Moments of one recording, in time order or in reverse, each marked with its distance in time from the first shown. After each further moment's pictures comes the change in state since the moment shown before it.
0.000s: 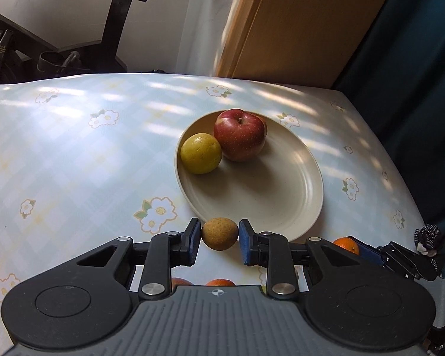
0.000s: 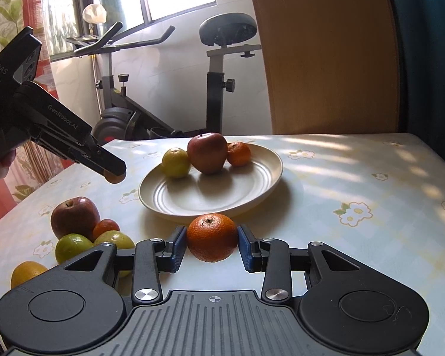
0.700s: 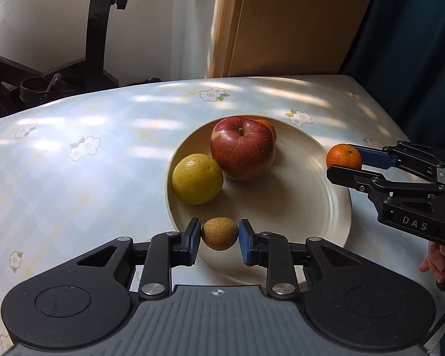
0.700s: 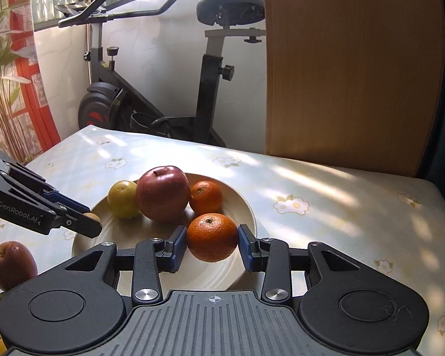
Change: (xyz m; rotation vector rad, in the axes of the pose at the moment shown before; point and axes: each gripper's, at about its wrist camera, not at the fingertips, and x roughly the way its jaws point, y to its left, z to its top) left arm 0.059 -0.010 0.026 0.124 0.012 0.064; right arm 0.103 -0.034 0.091 -0.104 0.149 -0.035
